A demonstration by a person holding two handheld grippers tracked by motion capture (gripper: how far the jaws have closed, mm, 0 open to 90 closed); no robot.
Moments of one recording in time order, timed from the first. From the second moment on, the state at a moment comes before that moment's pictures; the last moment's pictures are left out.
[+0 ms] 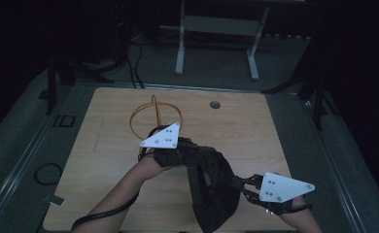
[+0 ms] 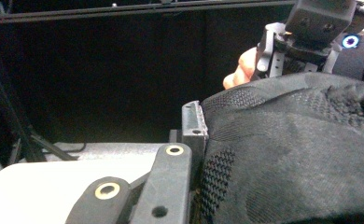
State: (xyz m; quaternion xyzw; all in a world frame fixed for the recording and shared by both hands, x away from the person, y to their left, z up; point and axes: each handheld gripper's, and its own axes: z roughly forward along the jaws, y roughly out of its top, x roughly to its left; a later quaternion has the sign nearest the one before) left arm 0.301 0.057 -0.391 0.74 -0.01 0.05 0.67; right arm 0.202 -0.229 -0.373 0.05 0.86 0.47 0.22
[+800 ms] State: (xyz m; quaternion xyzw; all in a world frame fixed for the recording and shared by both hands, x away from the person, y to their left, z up) left arm 0.293 0.069 -0.385 0.80 0.07 0.11 0.59; right arm 0.212 -0.256 -0.361 0.10 0.83 0.49 0.23
